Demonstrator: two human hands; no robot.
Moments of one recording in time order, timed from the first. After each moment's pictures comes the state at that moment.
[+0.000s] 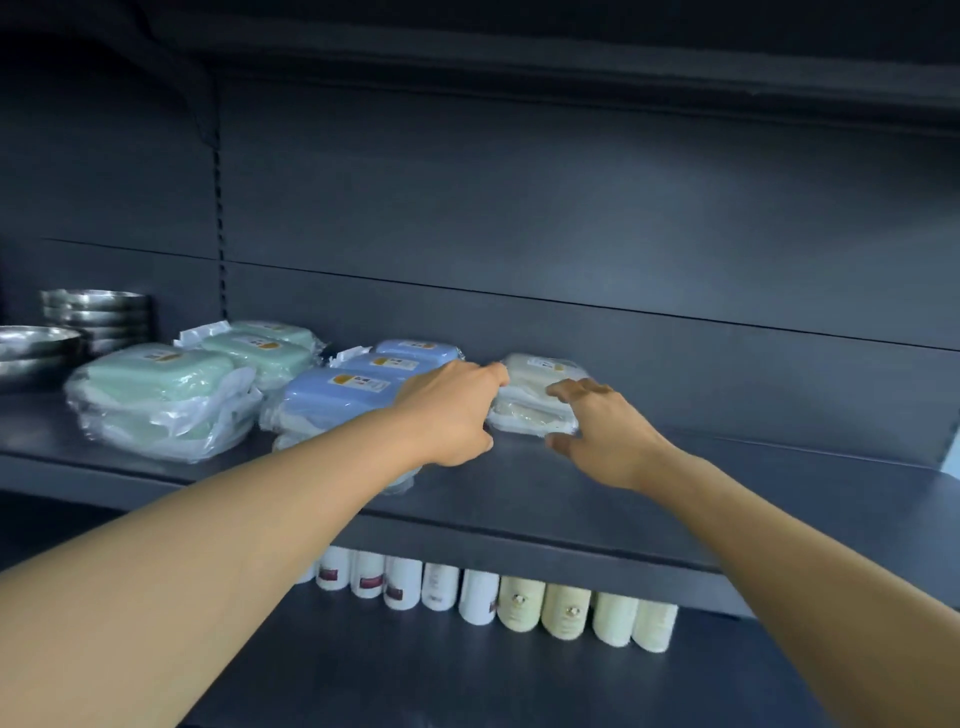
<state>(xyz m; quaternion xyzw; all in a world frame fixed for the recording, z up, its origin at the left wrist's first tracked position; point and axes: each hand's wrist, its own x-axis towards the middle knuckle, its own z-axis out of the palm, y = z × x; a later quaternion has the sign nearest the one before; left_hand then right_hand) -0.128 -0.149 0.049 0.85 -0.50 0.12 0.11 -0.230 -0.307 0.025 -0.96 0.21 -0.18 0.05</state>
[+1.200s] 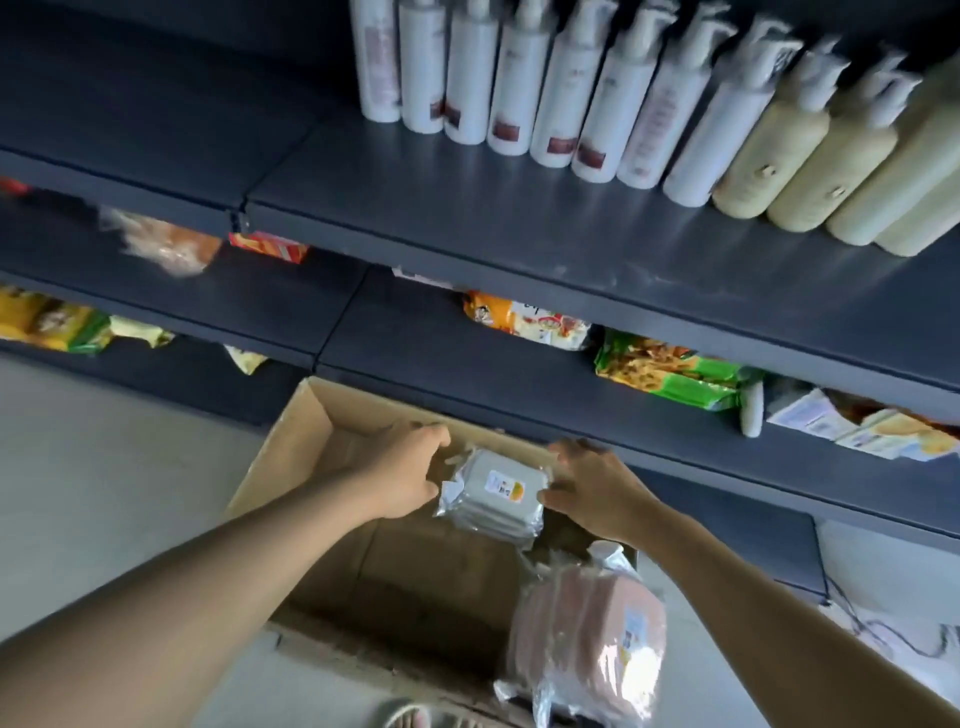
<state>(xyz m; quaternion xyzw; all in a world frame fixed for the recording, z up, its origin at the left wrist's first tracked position) -0.119 0.130 -0.382 0.88 -0.39 -0.29 0.04 -0.255 -0.051 -0.410 -0.93 0.25 0.18 0.22</state>
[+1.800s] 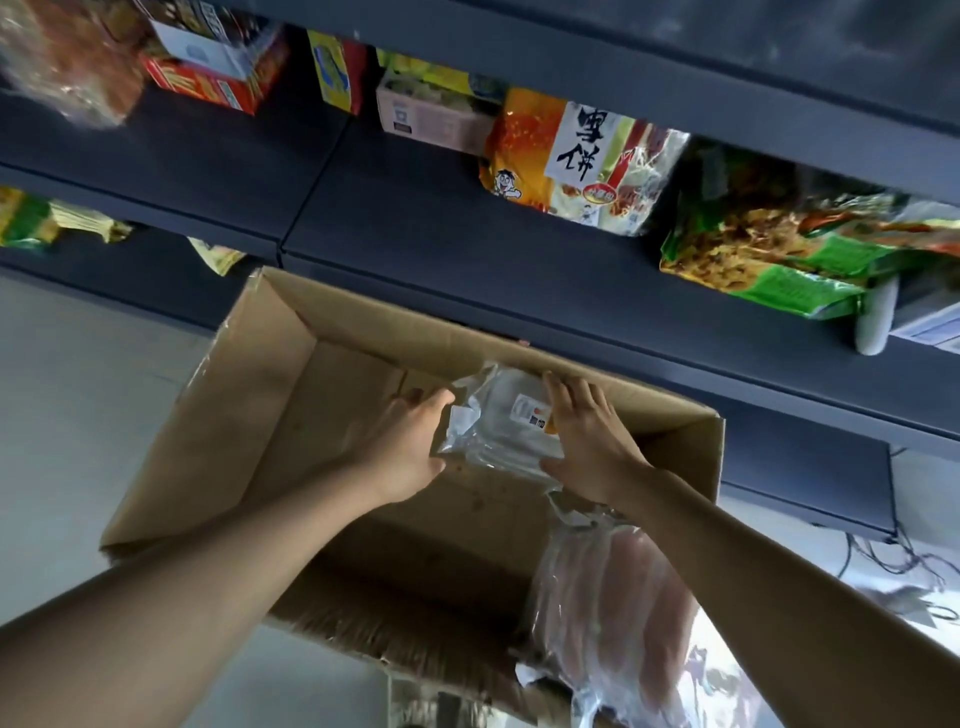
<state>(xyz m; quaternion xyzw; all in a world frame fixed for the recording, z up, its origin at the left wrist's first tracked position) -0.120 0.126 -0.544 0.87 -0.34 -0.34 0.08 -0.229 -0.052 -0.578 -0.96 0.16 0.18 0.15</state>
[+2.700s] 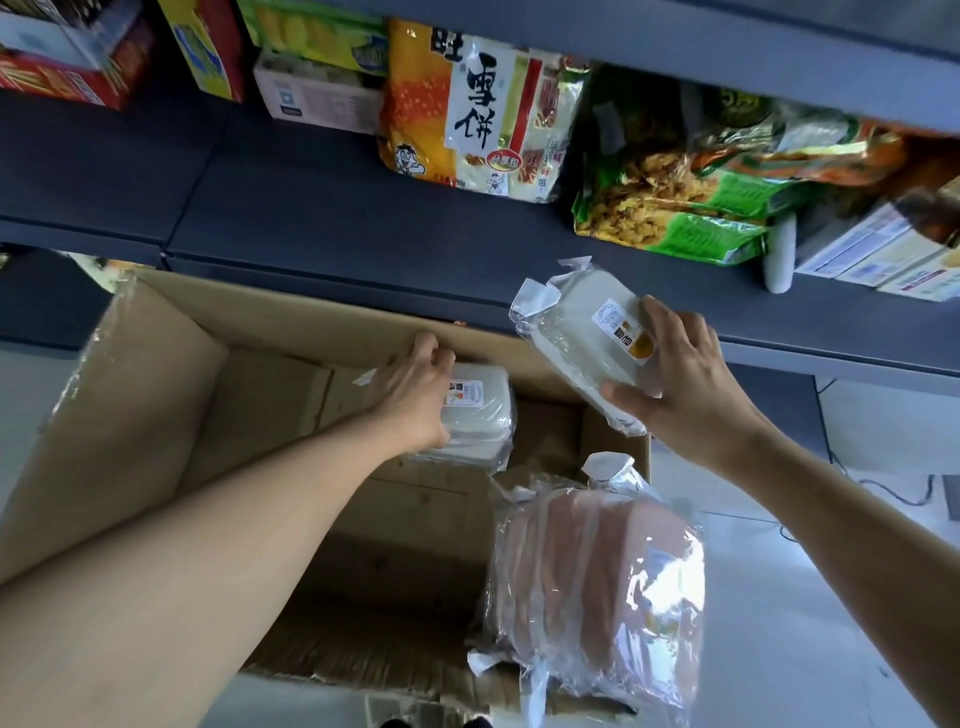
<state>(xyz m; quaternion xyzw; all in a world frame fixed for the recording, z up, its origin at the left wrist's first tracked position) -0.137 0.040 -0.599 0.86 -0.46 -0.23 -0.03 -0.312 -0.124 -0.519 -0.92 0.32 0.03 0.23</state>
